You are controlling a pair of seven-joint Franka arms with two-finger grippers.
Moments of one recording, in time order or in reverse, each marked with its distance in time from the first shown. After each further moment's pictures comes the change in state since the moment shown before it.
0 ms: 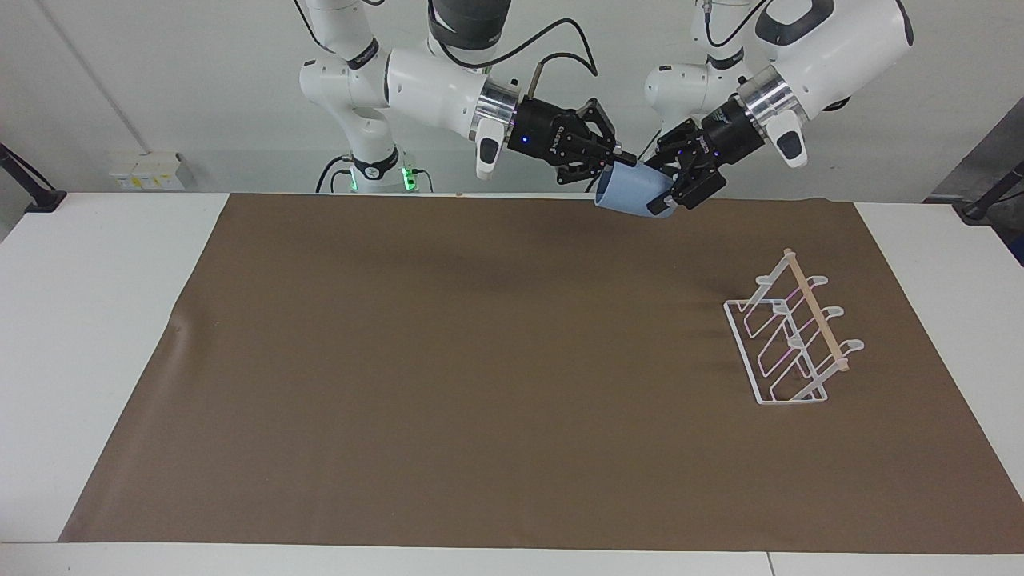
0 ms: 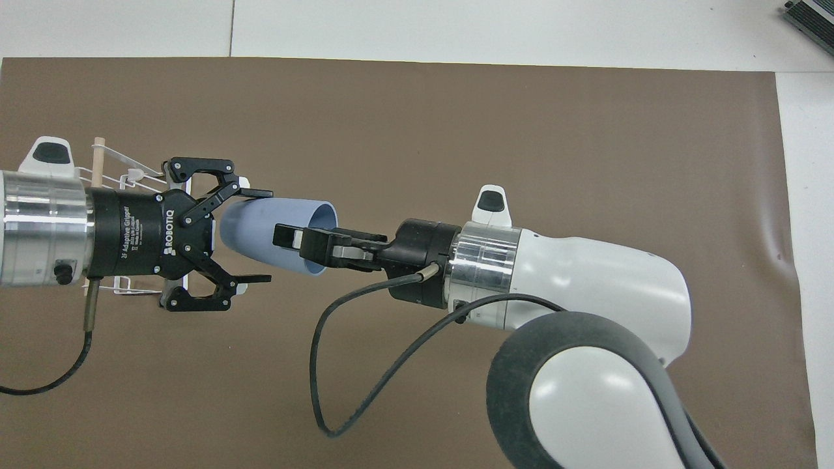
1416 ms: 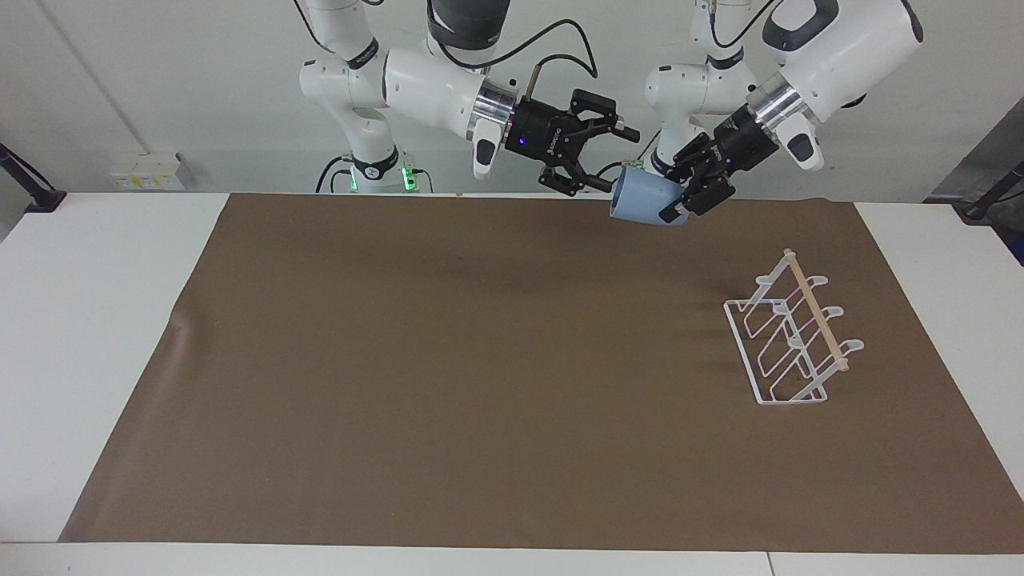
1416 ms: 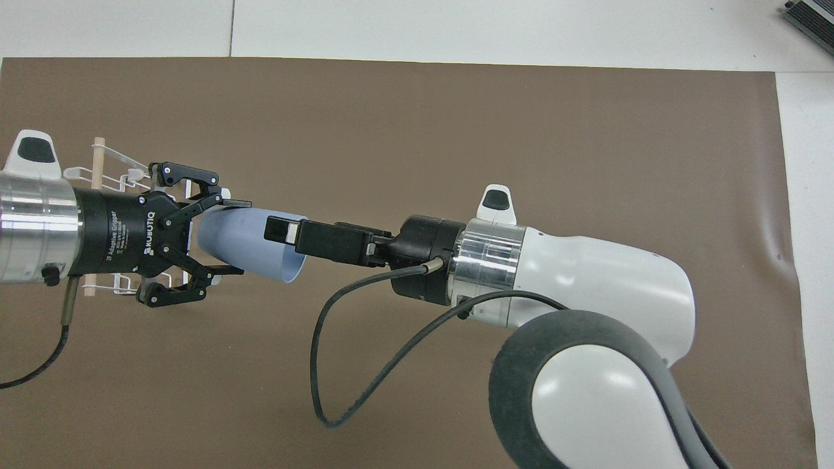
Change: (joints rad) left arm 0.016 0.000 0.010 -0.005 0.193 -0.009 0.094; right arm -0.004 0.000 0.000 0.002 0.000 0.017 0.034
